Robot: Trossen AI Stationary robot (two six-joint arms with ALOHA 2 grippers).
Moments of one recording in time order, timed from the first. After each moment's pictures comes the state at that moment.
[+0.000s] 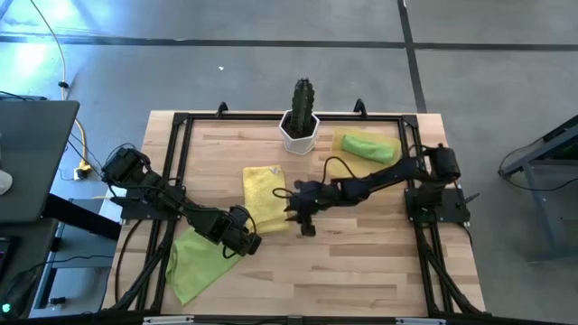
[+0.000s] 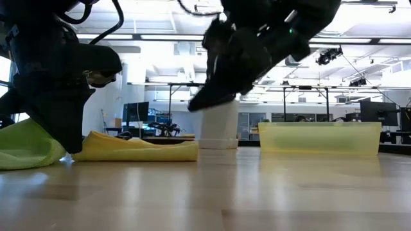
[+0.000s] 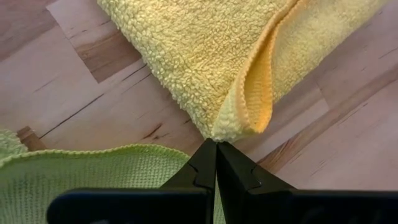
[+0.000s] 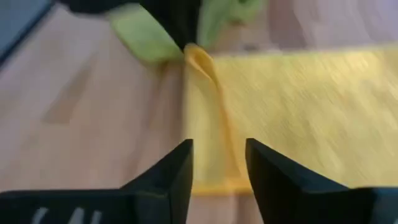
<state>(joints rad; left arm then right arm) -0.39 1.64 0.83 -0.53 -0.27 -1.50 0.10 1.84 1.00 0.21 -0.12 0.02</state>
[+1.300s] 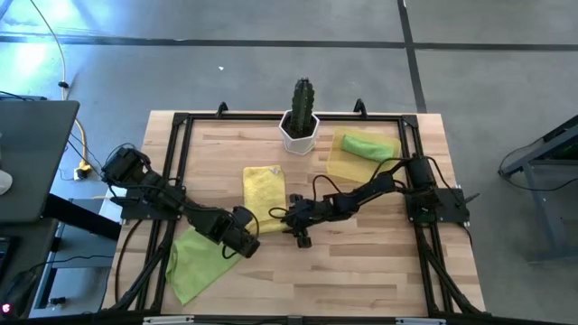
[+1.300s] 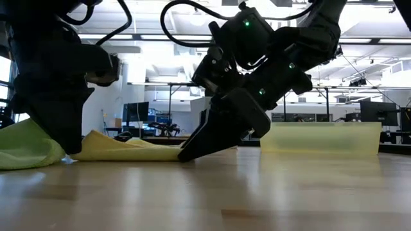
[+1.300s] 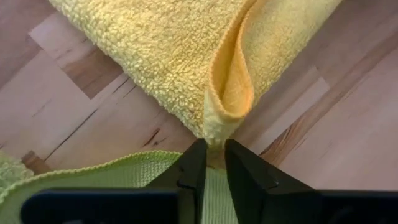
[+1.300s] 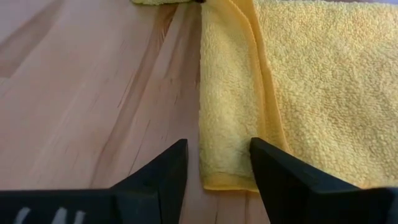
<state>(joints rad) -0.37 1.64 0.83 -0.53 -0.25 -1.33 0.16 2.07 1.00 0.37 -0.03 -0.03</state>
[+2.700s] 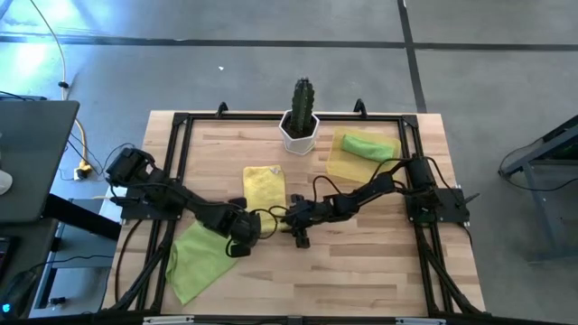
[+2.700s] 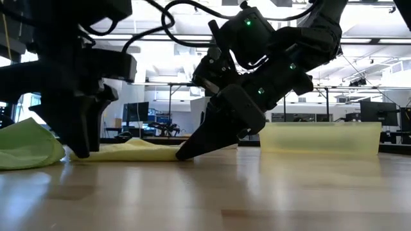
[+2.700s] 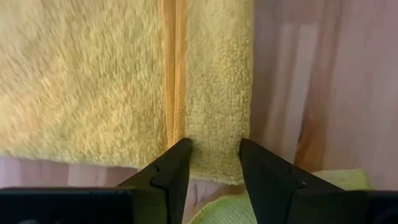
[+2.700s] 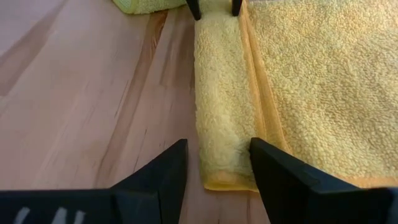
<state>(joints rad) -0.29 1.68 0.87 -0.56 -0.22 -0.51 0.16 2.07 1.00 0.40 0.00 0.05</state>
